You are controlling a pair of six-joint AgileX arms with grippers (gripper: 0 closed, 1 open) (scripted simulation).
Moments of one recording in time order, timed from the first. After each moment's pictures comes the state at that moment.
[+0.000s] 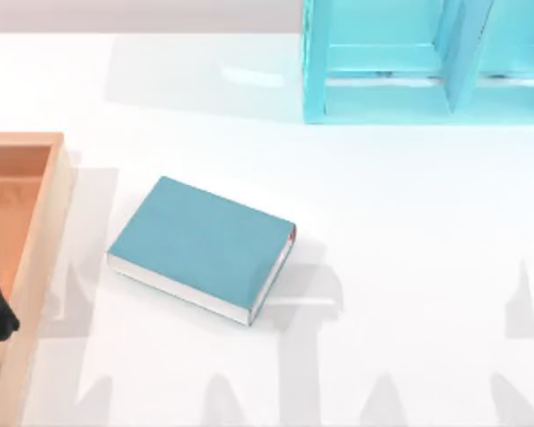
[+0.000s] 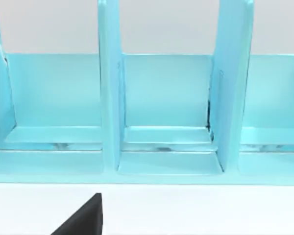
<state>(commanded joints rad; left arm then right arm) 0.00 0.00 0.00 0.00 0.00 0.00 0.00 0.00 0.00 0.00 0.00 0.00</state>
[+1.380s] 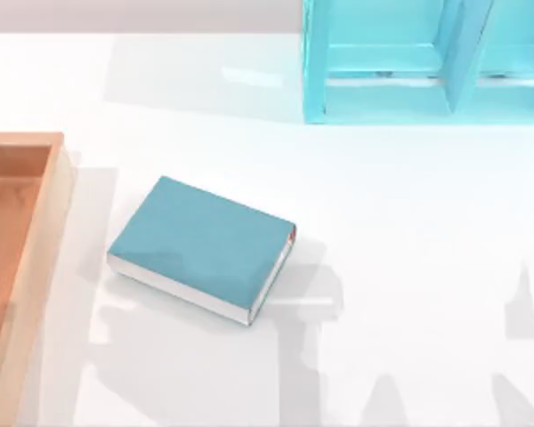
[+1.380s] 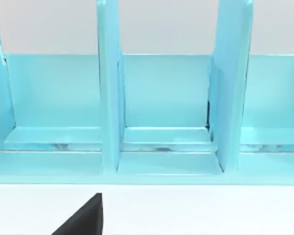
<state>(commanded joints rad) 0.20 1.42 1.13 -0.94 0.00 0.22 0.00 0.00 0.00 0.00 0.00 0.00</state>
